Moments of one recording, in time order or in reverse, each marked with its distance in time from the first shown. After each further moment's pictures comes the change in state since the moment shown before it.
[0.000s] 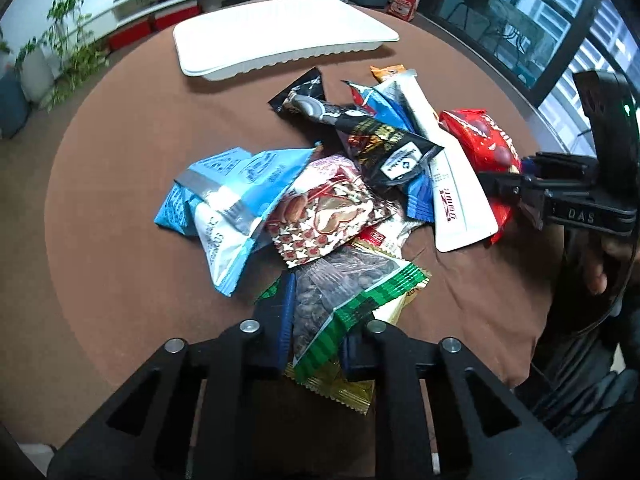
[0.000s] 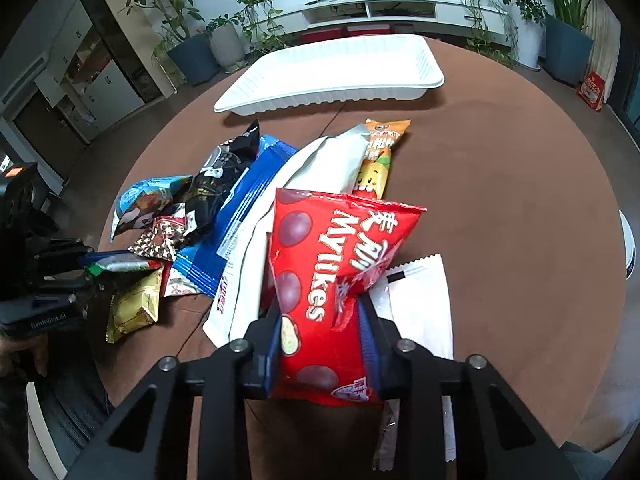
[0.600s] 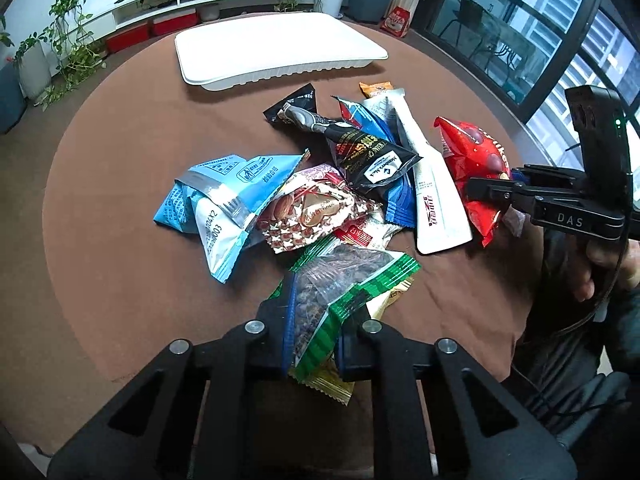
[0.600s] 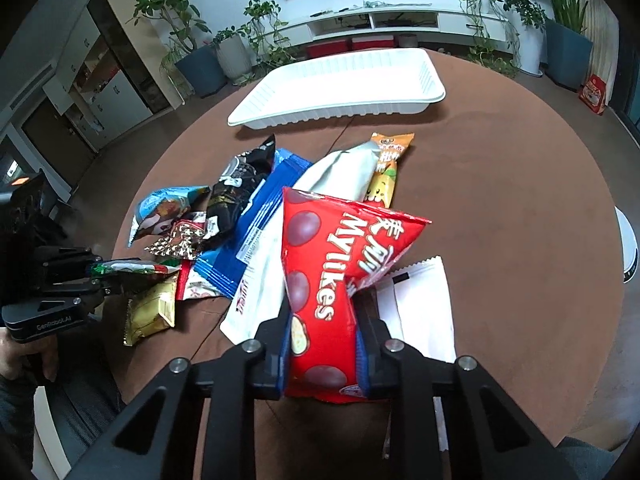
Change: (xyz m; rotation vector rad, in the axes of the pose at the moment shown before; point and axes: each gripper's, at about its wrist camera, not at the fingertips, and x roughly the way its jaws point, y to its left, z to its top) left arm -0.016 0.003 -0.009 -0.037 -0.056 -0.062; right arm -0.021 0.004 -0.006 0.005 -0.045 0.025
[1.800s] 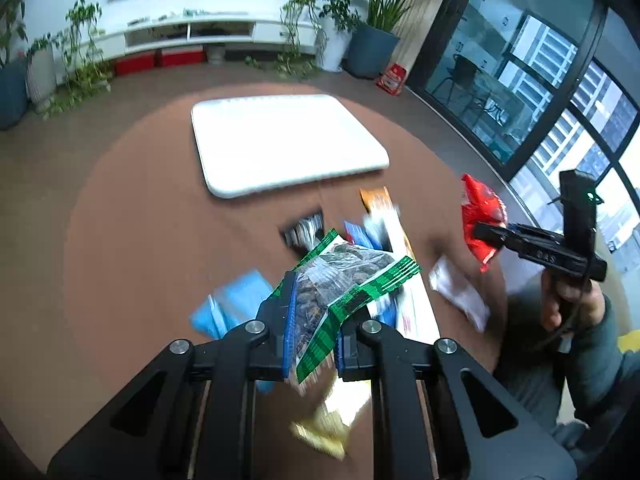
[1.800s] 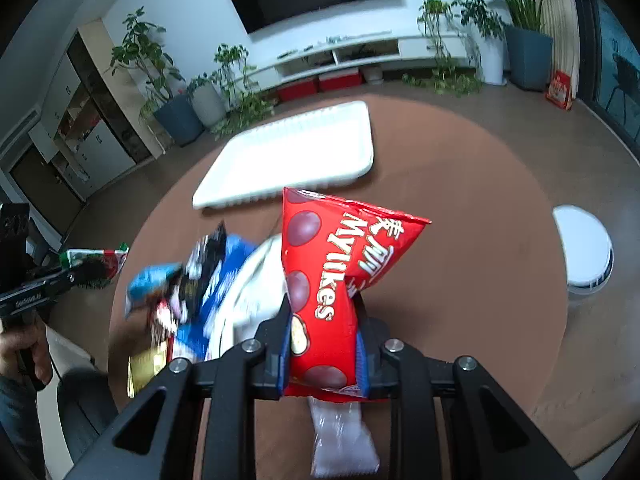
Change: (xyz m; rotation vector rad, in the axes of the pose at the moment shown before) left arm -0.059 0.031 0.082 -0.066 -0.201 -0.057; right arm -0.049 -0.054 0.055 0.086 -0.164 -0.052
